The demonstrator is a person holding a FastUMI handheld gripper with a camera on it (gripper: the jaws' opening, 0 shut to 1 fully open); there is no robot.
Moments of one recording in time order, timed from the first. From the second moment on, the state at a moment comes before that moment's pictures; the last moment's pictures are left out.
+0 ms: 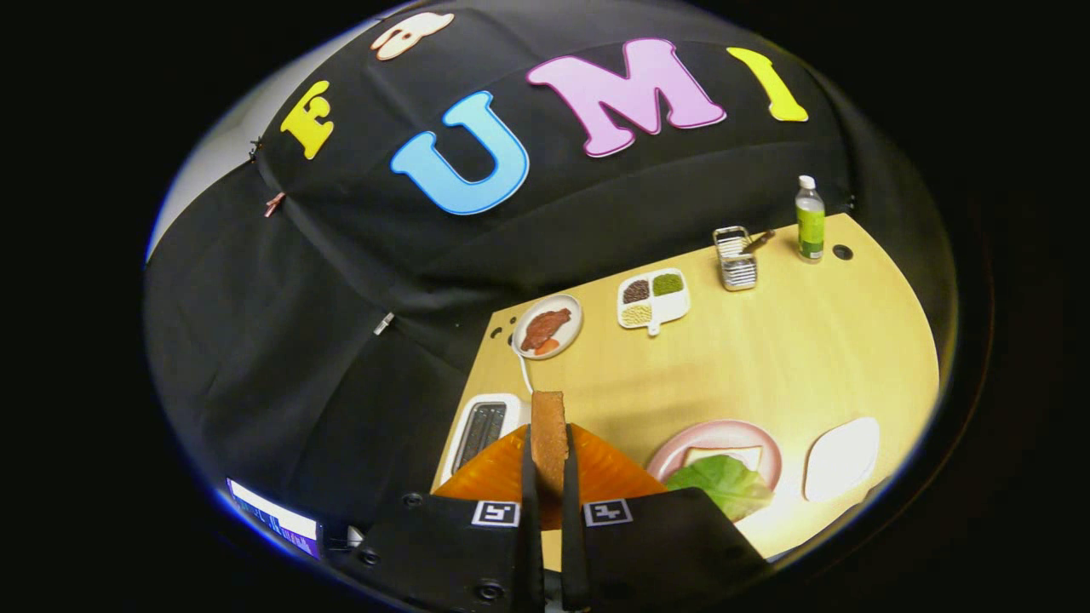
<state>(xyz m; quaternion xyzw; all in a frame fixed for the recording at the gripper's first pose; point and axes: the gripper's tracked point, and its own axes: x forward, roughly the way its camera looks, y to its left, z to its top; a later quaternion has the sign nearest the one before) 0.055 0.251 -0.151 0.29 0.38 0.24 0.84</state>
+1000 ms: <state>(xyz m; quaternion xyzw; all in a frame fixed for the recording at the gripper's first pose) 0.052 0.206 -0.367 0.36 0.48 0.14 0.79</state>
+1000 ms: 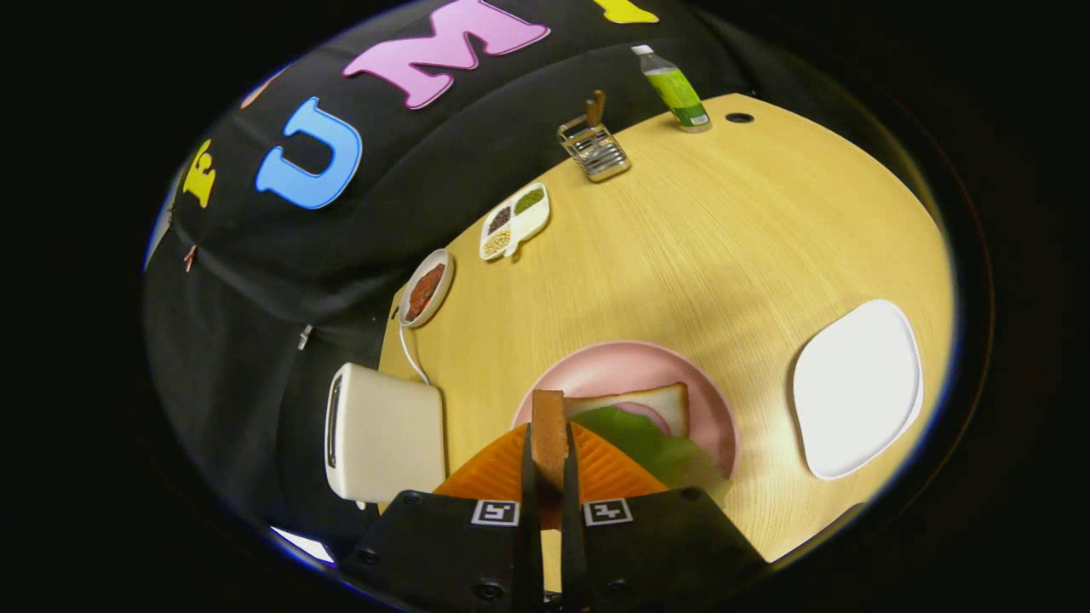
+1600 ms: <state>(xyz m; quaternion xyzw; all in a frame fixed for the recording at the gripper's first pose) 0.039 0.169 -0.422 0.24 0.50 0.10 0.83</state>
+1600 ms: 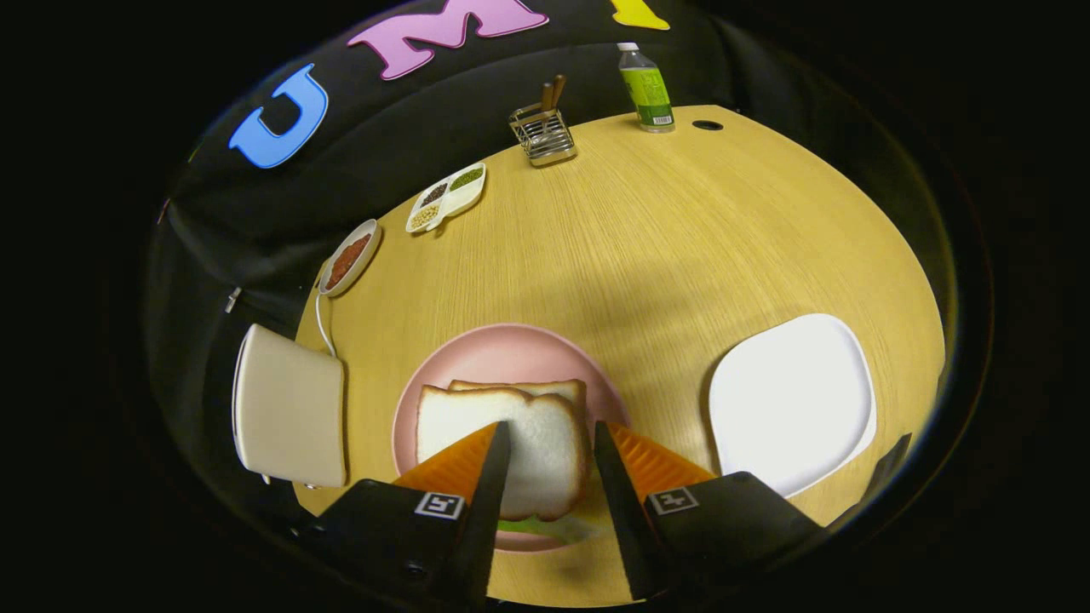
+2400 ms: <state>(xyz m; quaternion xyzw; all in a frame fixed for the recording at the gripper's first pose) 0.053 0.011 -0.258 0.05 0.21 0.05 0.98</state>
